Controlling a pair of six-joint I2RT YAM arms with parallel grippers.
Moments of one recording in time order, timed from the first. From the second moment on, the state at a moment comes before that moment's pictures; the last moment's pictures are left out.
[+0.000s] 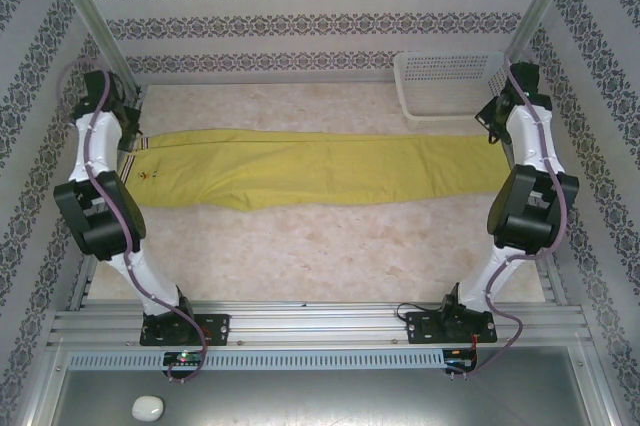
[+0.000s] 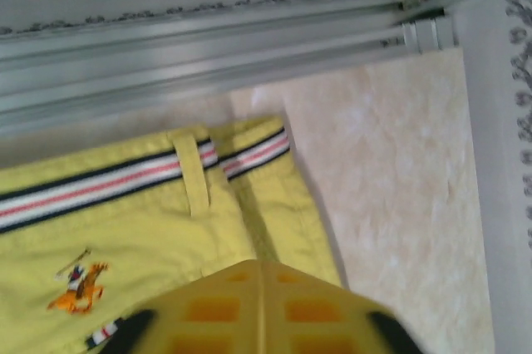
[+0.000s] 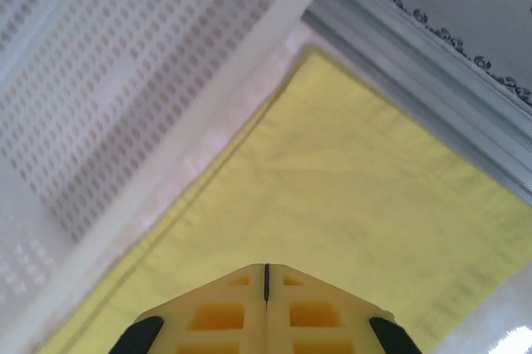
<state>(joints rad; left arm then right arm) 0.37 1.81 1.59 -0.77 -0.07 -1.01 -0.30 1.85 1.62 -0.78 0.04 0.56</state>
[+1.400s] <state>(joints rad) 0.26 1.76 1.21 -0.98 -0.34 -0.95 -0.28 1.90 1.27 -1.00 0.17 0.34</state>
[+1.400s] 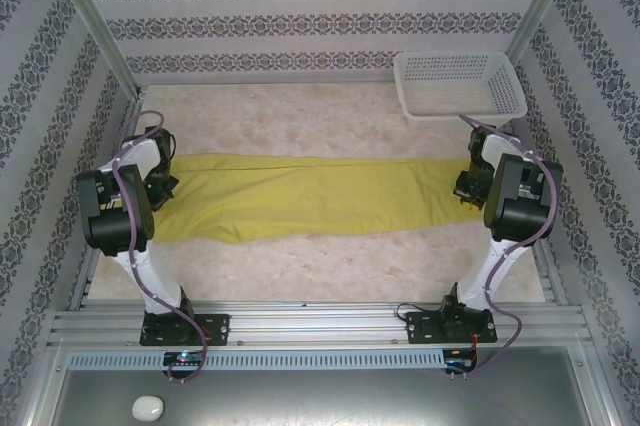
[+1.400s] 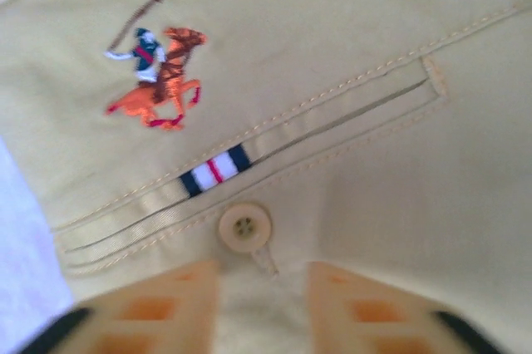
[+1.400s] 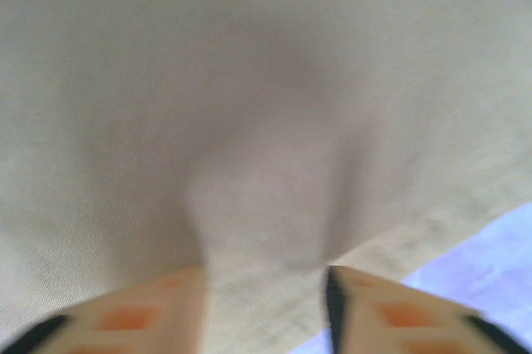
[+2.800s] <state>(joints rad) 0.26 1.62 1.27 -0.99 -0.28 -0.93 -0.40 2.14 1.59 -1.04 0.13 0.28</state>
